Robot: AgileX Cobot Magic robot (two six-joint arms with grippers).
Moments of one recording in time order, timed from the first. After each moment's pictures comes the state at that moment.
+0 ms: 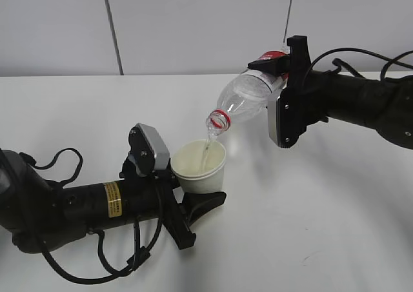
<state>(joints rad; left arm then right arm) -0.50 2.15 -0.71 0.71 -1.14 -0.17 0.15 1.91 -0.97 -0.71 -0.76 -1.11</state>
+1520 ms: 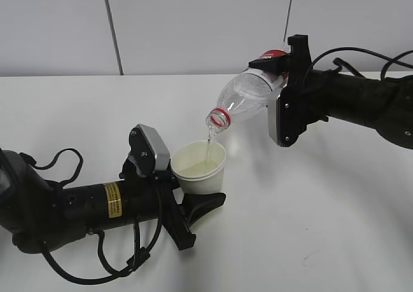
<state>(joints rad) -0.50 2.15 -0.71 0.71 -1.13 -0.17 0.15 1.91 -0.97 -0.70 -0.76 -1.11</state>
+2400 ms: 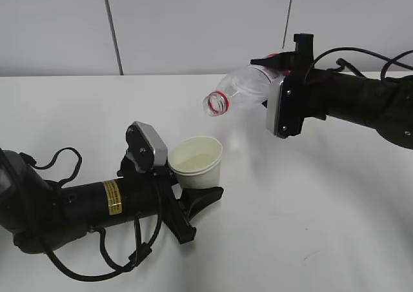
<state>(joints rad) -0.50 2.15 -0.71 0.66 -1.13 -0.17 0.15 1.91 -0.97 -0.69 -0.77 -0.95</state>
